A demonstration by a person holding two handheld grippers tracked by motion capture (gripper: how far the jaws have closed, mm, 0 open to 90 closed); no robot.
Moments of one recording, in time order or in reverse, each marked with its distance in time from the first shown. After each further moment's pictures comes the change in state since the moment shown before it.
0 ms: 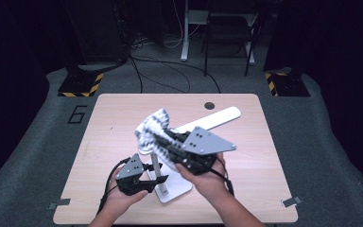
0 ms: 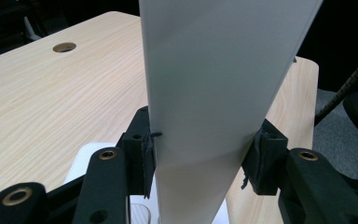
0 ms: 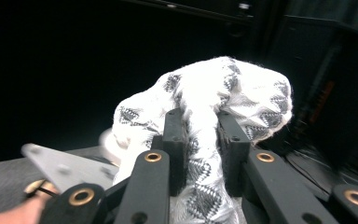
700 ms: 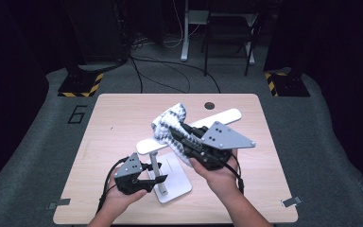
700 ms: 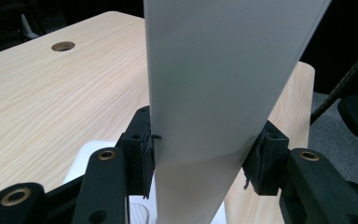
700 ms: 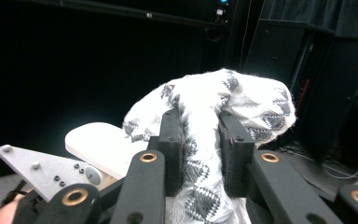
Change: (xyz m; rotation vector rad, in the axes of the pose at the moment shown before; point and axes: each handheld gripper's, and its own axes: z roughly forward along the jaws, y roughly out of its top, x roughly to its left) left arm 0.001 0.001 -0.001 -0.005 -0.001 -0.021; right arm -0.014 0.000 -0.014 -0.031 -0.061 0.037
